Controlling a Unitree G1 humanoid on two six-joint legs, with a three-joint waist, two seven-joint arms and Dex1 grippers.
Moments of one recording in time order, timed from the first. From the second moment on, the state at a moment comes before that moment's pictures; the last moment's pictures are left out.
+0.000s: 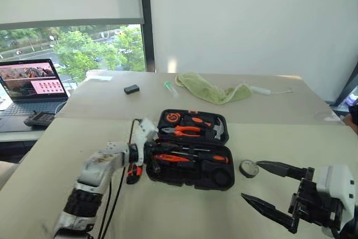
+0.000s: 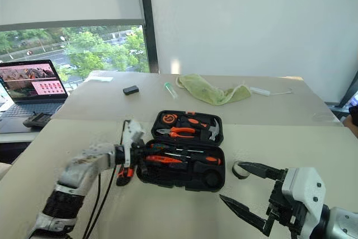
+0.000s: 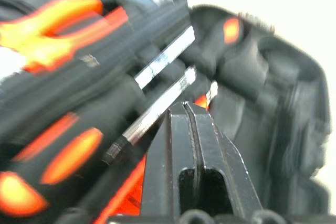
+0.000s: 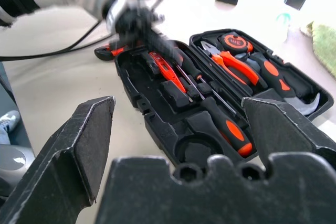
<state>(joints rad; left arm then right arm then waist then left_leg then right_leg) -0.46 0.45 0.06 -0.21 -0.44 0.83 -0.85 0.50 -0.77 -0.61 -0.93 0.83 0.45 0.82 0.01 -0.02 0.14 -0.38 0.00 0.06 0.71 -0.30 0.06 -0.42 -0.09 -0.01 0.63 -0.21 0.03</state>
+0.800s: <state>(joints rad) -0.25 0.43 0.07 -0.59 -0.35 1.42 -0.19 0.32 -0.86 -0.53 -0.77 0.81 0.45 0.94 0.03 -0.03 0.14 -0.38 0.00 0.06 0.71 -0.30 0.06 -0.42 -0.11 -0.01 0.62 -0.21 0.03</state>
